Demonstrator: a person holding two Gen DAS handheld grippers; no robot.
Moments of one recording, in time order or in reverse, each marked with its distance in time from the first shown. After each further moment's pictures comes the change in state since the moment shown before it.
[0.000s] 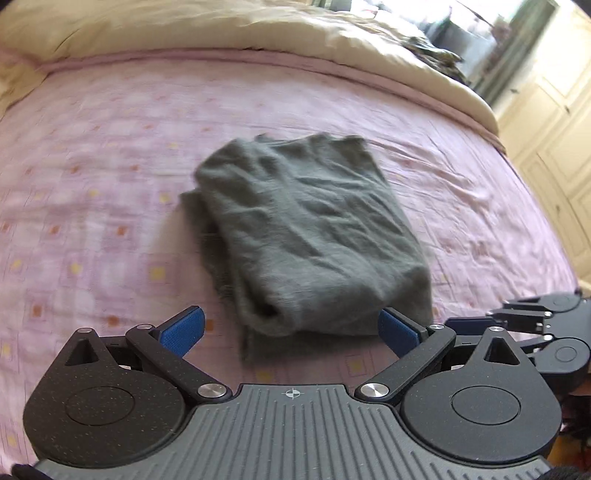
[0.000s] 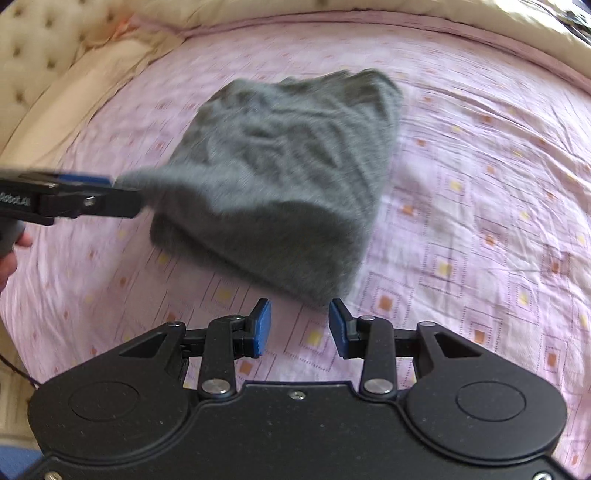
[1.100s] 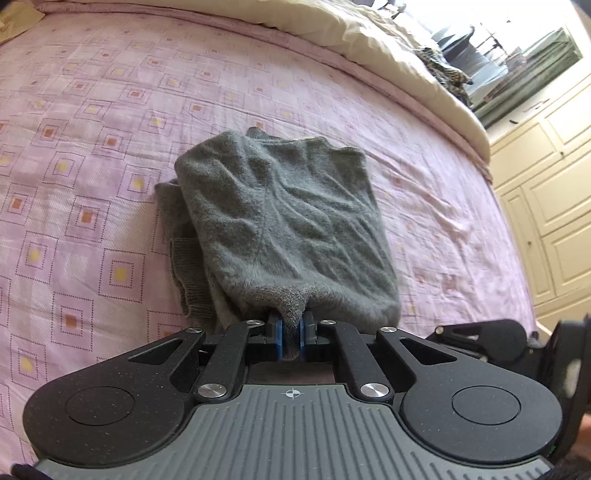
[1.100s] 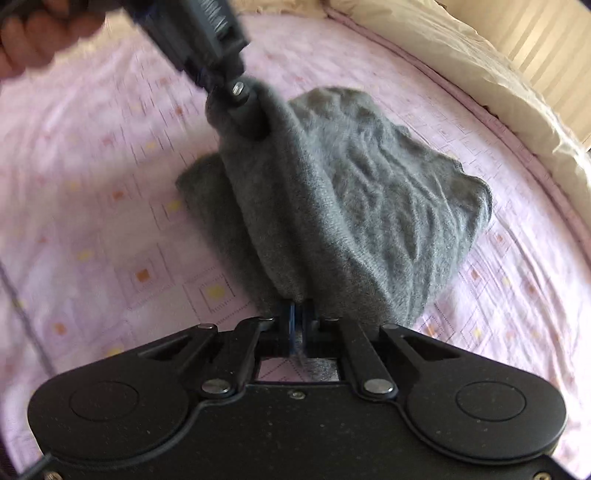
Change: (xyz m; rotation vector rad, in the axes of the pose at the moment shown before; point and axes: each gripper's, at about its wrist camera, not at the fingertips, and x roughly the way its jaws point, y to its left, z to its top) left arm 0.013 0.027 0.030 -0.203 0.085 -0.153; right arm 0.022 0.043 0.007 -0.624 -0.050 -0.069
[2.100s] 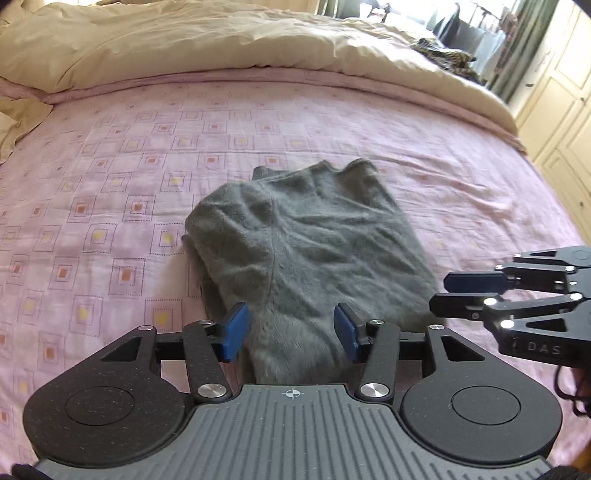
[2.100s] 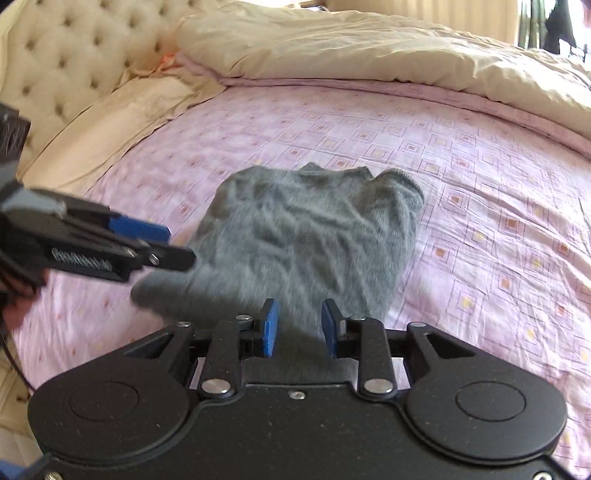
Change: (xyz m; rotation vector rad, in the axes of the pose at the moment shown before) left arm 0.016 -0.041 -0.006 0.214 -0.110 0.275; right arm -0.020 -0.087 0.007 0.532 -0.145 0.088
